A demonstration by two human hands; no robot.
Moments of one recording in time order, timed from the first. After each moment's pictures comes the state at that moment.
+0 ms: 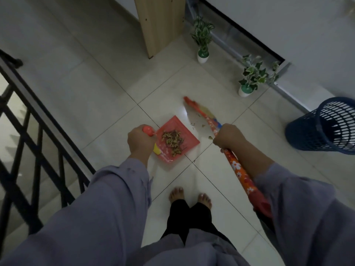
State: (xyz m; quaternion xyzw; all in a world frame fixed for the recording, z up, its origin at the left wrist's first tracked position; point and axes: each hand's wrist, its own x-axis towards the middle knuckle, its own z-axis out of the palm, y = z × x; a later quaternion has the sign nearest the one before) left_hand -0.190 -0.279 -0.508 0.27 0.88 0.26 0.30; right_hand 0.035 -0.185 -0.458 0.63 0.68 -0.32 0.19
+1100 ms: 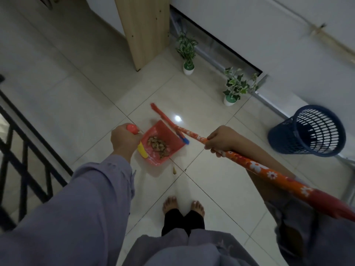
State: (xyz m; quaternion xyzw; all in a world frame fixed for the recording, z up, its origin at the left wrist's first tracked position) left_hand -0.221 -0.234 -0.471 0.29 0.88 0.26 0.29; right_hand 0.043 -0.153 -0.390 0.64 0.59 -0.47 0.17
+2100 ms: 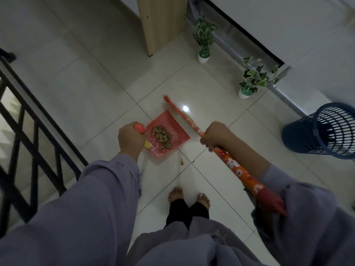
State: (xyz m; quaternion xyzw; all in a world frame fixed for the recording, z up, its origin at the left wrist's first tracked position) left_hand -0.241 -0.269 -0.504 0.29 0.88 0.25 0.29; right_hand -0.016 -0.168 -0.443 0.64 0.59 -0.45 0.18
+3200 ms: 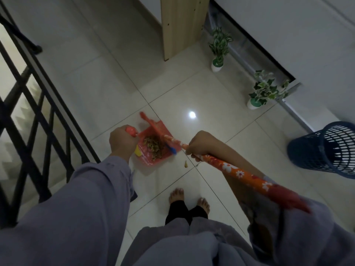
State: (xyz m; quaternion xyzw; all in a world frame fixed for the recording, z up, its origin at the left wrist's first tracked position) left_hand -0.278 -0.322 -0.478 0.24 0.90 0.24 0.27; right_hand -0.065 -0.208 -0.433 0.56 0.63 -0.49 0.24
